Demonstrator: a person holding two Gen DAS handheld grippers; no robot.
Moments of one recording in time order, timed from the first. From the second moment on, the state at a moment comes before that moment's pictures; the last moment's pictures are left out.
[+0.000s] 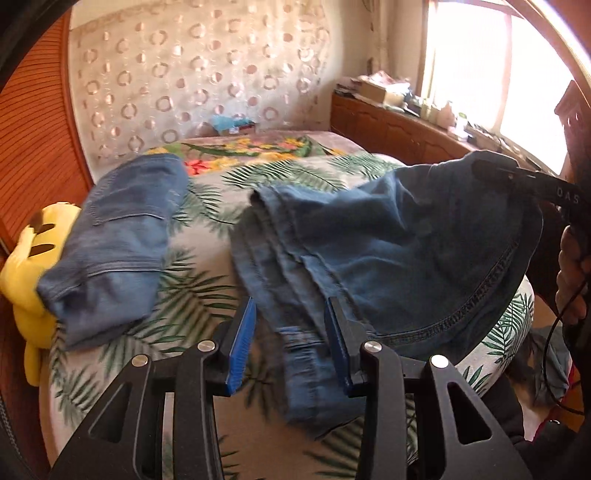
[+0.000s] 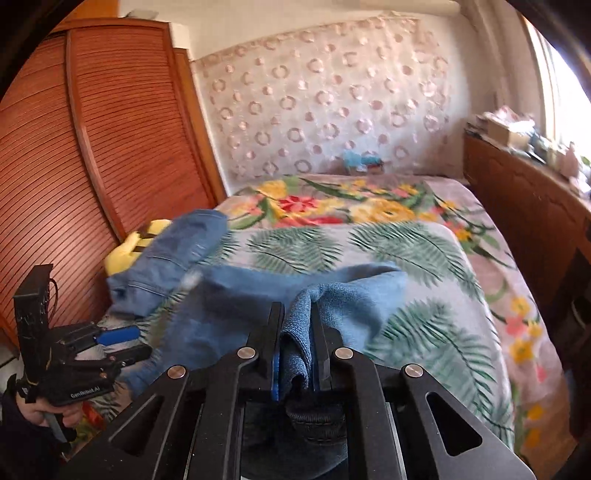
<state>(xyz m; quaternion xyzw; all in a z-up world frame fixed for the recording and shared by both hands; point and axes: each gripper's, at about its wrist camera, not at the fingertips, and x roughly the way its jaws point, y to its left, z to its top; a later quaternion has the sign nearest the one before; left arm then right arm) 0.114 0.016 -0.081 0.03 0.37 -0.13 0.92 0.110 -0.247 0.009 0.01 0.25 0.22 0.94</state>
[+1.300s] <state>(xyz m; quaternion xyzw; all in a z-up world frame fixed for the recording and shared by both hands) 0.109 0.083 -0.053 -0.01 0.34 -0.08 0.94 0.036 -0.161 0.006 -0.07 0.27 0.30 0.91</state>
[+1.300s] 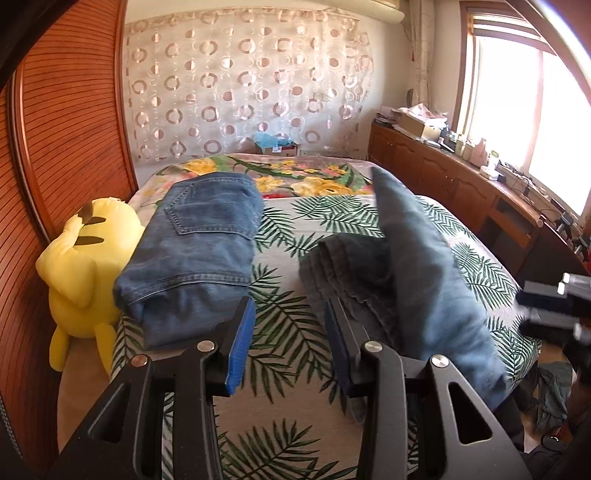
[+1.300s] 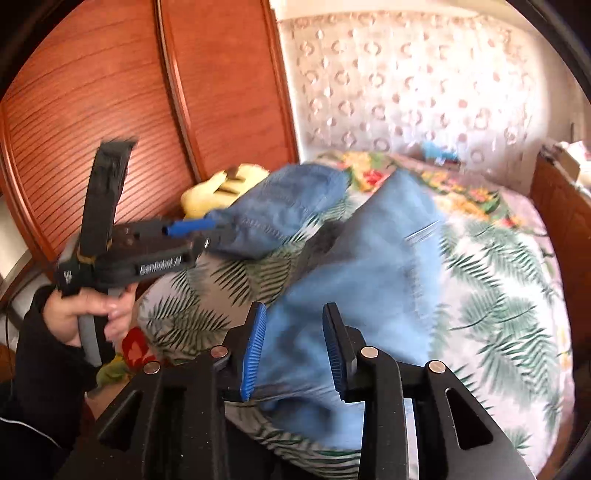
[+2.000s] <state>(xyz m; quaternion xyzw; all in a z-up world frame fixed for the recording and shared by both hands) 0.147 0.006 -0.059 0.01 0.35 -0.17 0.92 0.055 -0.187 0.004 -0.07 0.28 0.23 0.93</state>
